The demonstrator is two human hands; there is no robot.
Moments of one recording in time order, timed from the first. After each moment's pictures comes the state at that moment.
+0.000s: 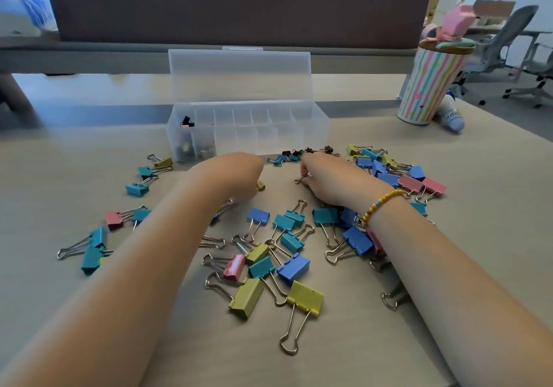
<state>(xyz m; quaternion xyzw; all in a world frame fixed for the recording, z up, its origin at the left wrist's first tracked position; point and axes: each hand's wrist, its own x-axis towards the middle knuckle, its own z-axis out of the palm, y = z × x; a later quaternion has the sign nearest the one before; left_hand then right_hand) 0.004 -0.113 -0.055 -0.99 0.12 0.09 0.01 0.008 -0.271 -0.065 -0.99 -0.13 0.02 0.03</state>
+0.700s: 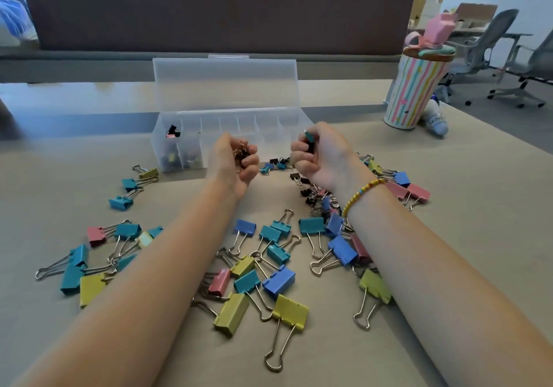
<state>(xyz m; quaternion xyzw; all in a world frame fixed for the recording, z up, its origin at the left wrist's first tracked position) 0.027 -0.133 -0.064 -0.43 -0.09 0.05 -0.90 0.031 -0.278 -0.044 -0.48 0.09 0.15 0.86</state>
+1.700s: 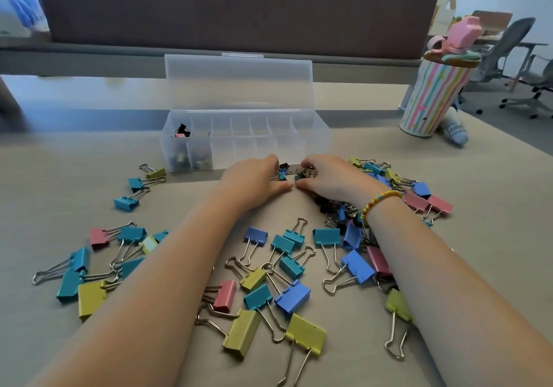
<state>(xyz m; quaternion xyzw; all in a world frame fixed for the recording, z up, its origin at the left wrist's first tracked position) 0.048 -0.126 -0.088 -0.98 0.15 -0.06 -0.10 0.048 -0.283 -0.068 -0.99 -0.11 0.03 0.12</state>
